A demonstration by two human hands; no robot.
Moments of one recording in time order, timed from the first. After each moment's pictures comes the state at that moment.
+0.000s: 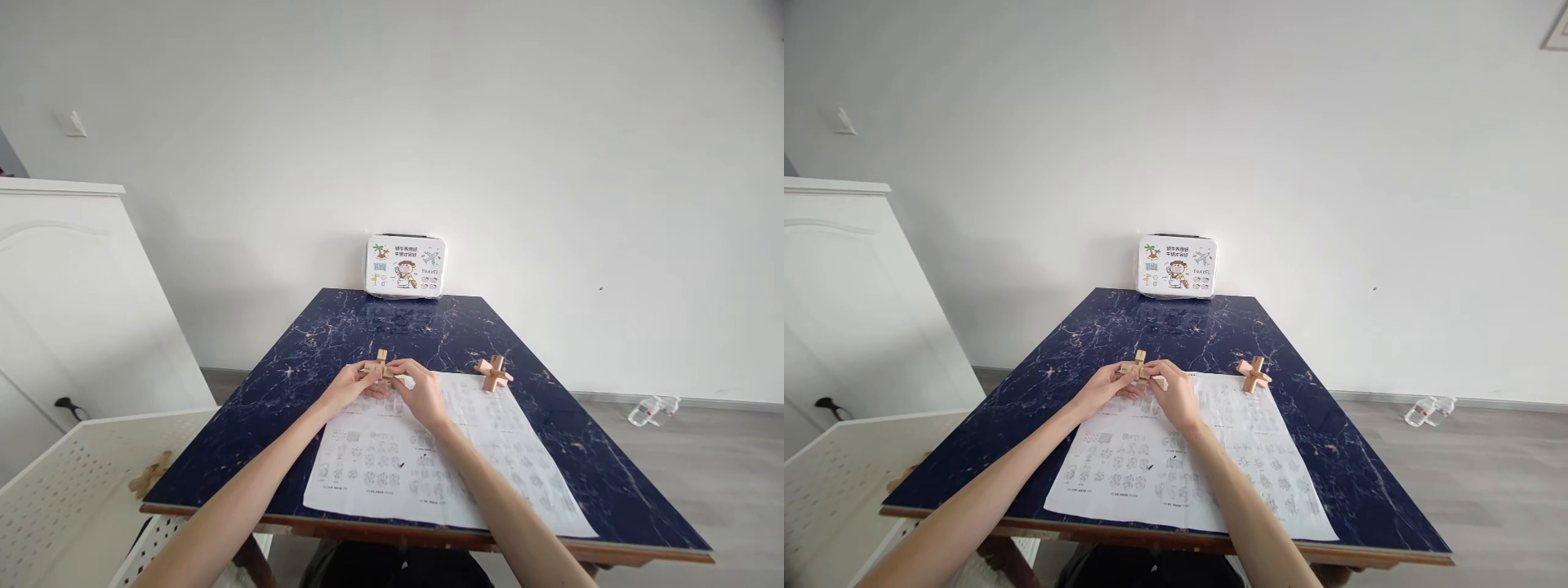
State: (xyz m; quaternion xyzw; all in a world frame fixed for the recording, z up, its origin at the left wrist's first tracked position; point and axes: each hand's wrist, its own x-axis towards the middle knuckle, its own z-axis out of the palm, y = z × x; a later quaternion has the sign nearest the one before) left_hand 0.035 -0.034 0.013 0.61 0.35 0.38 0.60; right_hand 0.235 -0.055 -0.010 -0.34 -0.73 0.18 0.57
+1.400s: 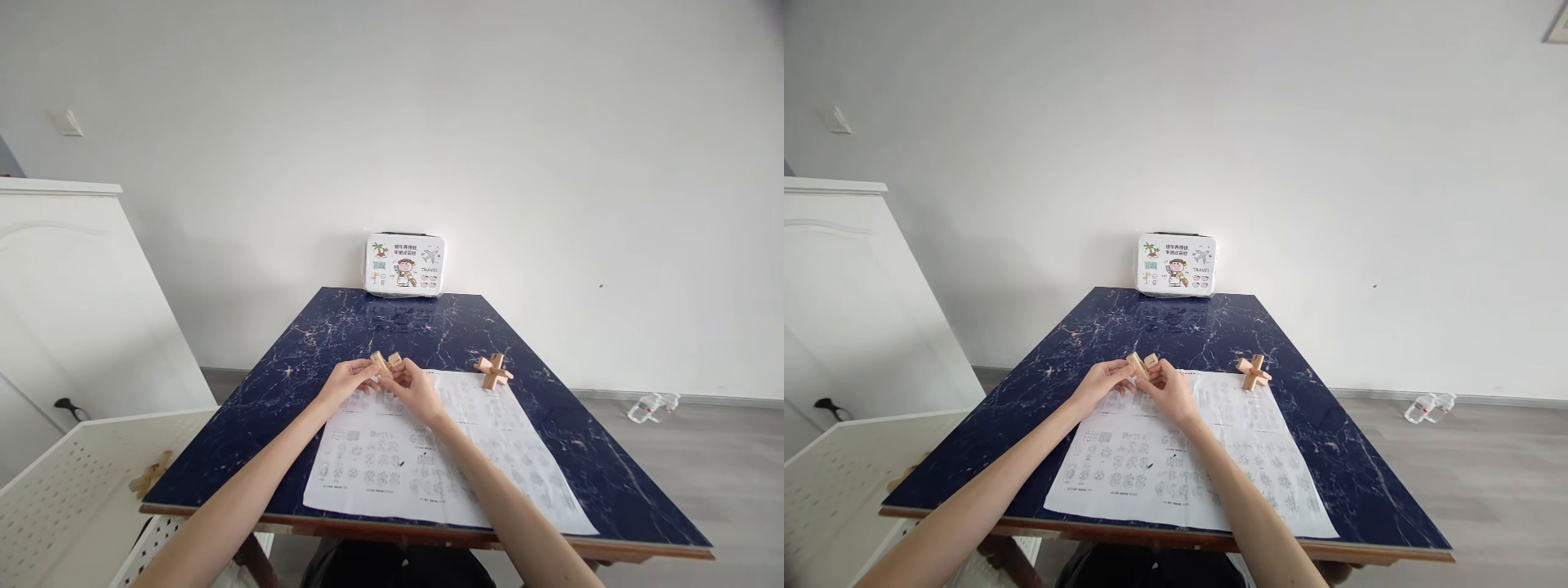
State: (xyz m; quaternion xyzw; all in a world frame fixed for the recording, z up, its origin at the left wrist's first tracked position) left_hand 0.035 -0.037 0.022 0.61 0.41 0.41 0.54; right_hand 0.228 -0.052 -0.012 -0.38 -0.64 0.40 0.54
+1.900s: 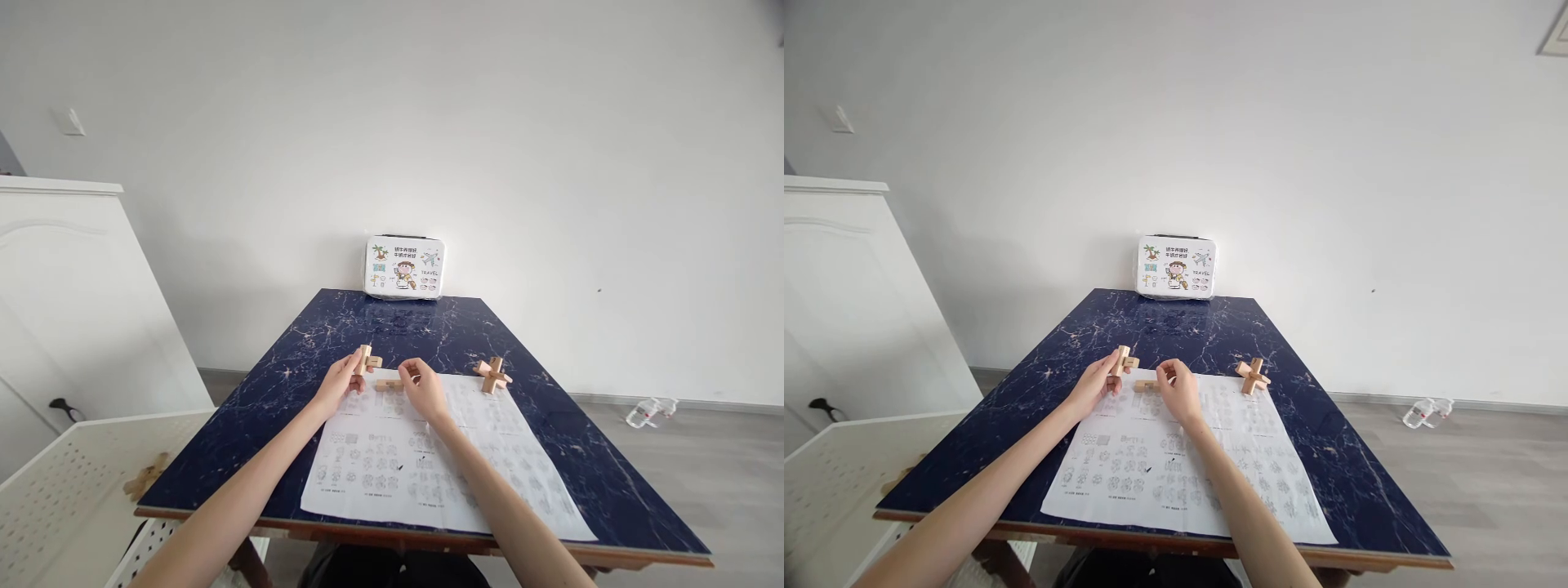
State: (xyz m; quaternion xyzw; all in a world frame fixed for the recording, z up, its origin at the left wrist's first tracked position) left_hand 0.032 -0.027 0.015 0.54 0.39 0.48 0.57; right_hand 0.241 -0.039 -0.020 -0.49 -0.64 0.24 0.54
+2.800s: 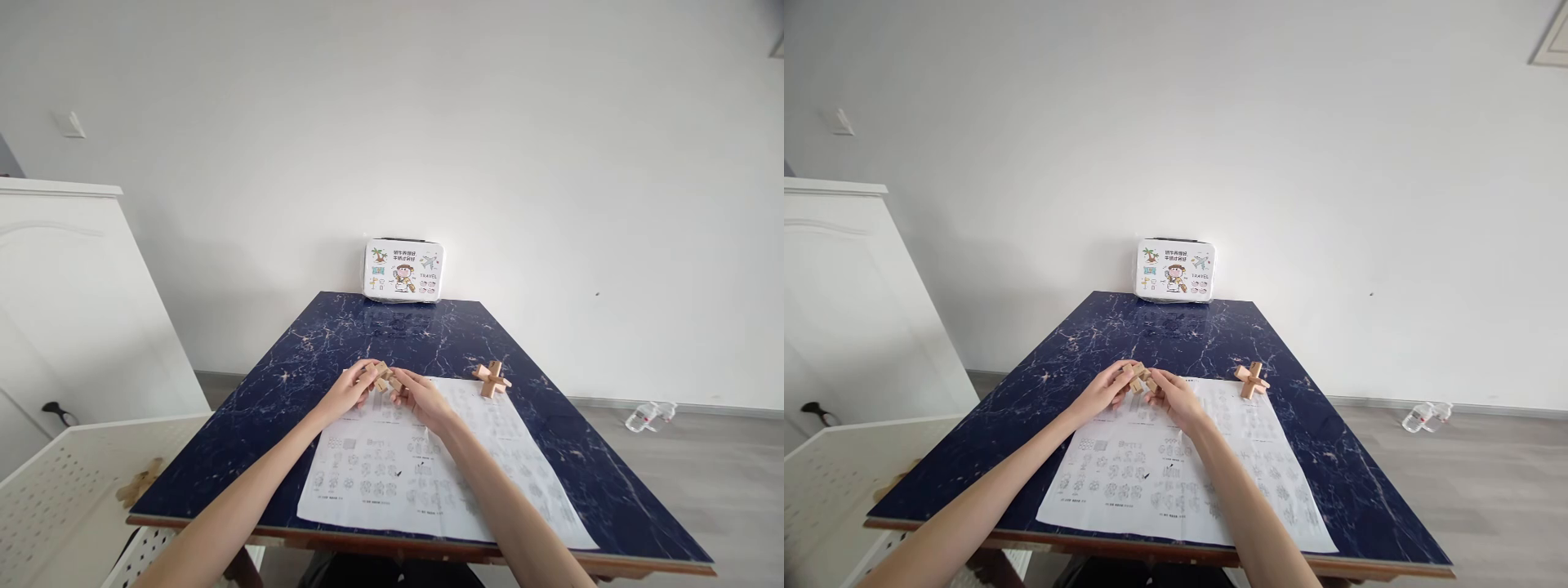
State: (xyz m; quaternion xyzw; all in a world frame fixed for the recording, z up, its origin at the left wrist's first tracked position) left_hand 0.038 -0.036 0.017 0.69 0.38 0.38 0.49; right_hand 0.241 -0.042 -0.010 -0.28 -0.45 0.68 0.49
